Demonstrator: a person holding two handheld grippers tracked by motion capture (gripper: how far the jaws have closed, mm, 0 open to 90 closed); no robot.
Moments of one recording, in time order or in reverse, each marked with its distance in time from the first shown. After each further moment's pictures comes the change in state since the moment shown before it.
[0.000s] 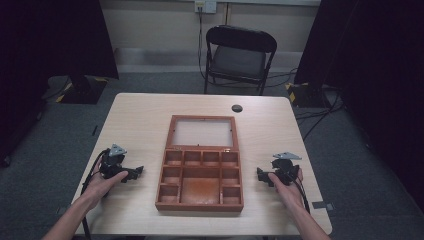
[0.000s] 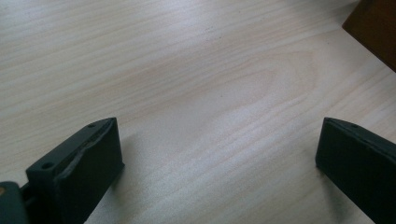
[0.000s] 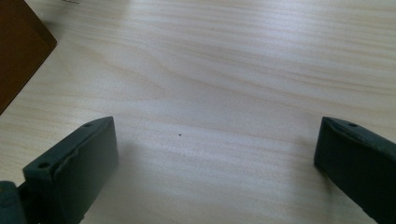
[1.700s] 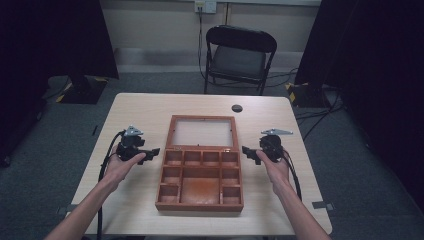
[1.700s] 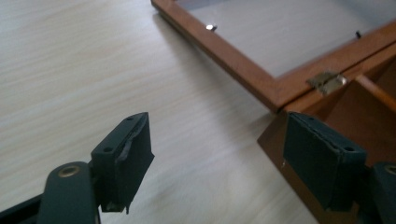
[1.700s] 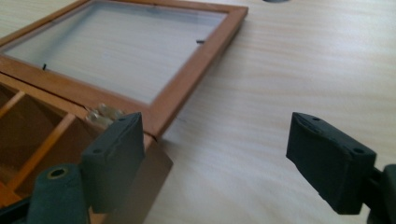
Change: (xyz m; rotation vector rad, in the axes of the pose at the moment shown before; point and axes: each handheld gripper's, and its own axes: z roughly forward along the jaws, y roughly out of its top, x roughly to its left) left arm -0.030 0.080 0.008 -0.043 -0.118 0.003; right arm 0.028 0.083 0.002 -0.076 0.241 0.006
